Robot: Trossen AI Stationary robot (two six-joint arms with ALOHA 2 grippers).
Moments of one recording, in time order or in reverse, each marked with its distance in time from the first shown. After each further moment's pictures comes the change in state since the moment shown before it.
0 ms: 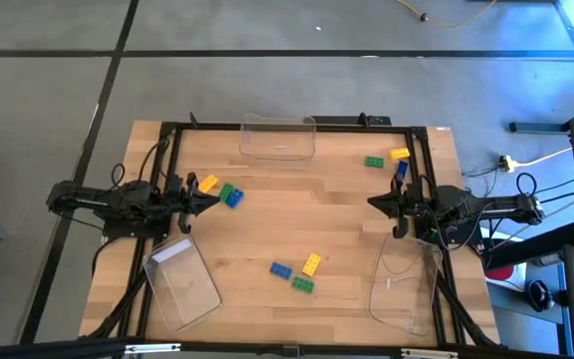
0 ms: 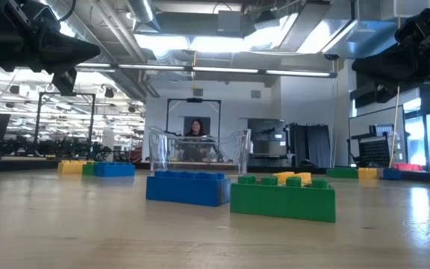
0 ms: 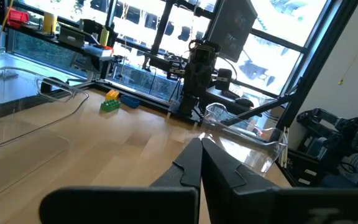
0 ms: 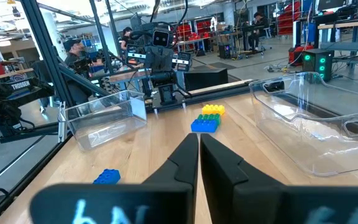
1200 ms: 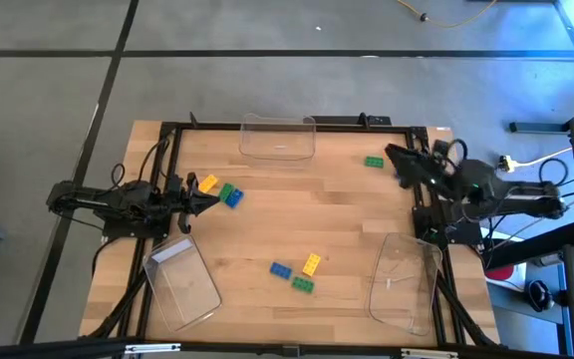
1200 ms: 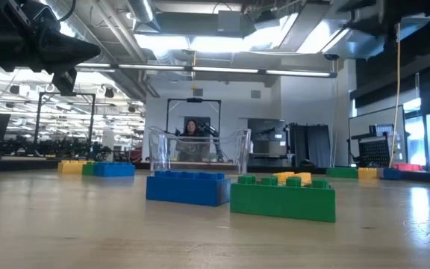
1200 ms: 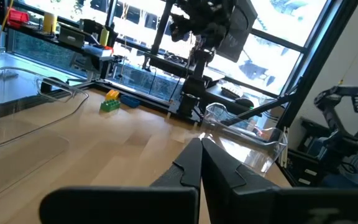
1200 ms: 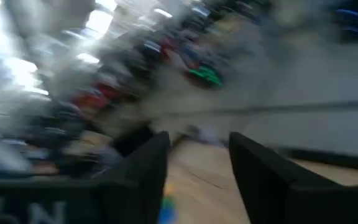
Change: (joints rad) left arm 0.000 0.000 0.000 0.000 0.000 0.000; right arm -0.084 0.430 0.579 -0.228 0.502 0.460
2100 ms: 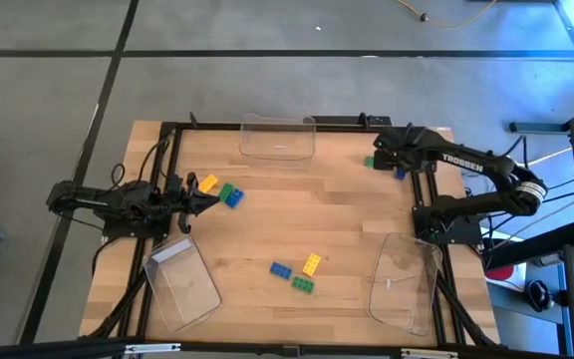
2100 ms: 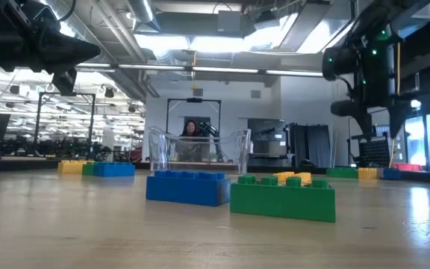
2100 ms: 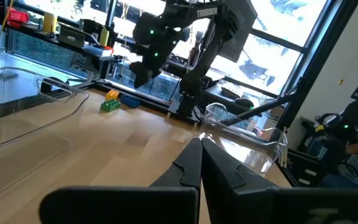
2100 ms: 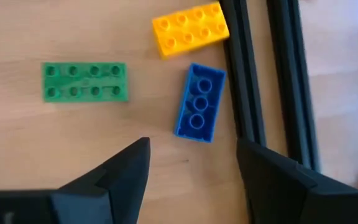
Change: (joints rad) left arm 0.000 0.000 0.000 0.000 0.000 0.000; right arm -0.699 0.785 0.194 -0.865 -0.308 0.367
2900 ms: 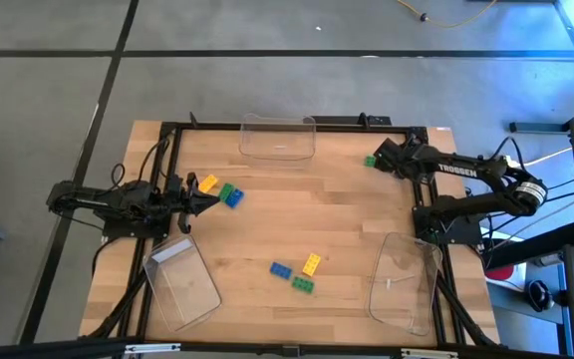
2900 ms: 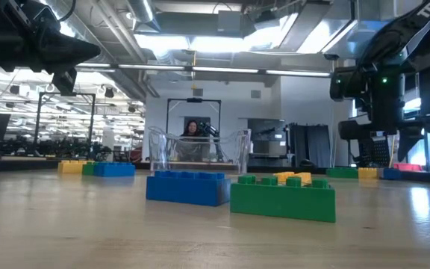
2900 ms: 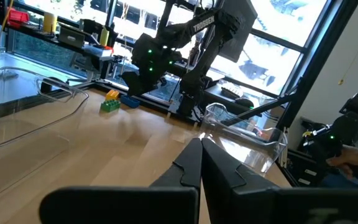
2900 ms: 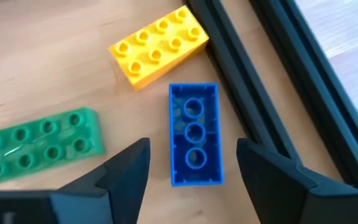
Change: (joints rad) left arm 0.000 0.000 0.000 0.000 0.000 0.000; right arm -0.026 0.005 -0.220 0.296 0.132 0.206
